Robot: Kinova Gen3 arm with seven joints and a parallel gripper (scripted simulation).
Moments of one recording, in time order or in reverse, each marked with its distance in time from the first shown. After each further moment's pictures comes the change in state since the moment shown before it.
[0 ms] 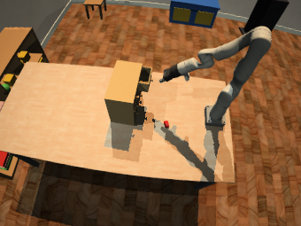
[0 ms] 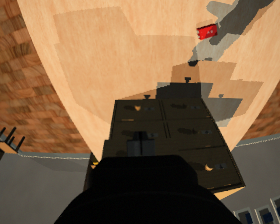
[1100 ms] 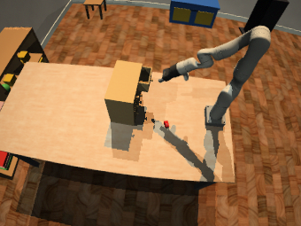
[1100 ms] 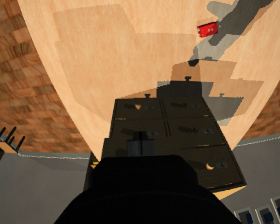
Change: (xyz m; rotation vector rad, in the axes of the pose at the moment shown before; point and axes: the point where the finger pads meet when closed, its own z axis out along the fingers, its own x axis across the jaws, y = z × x) arm 0.000 0.004 0.003 -0.001 -0.002 0.000
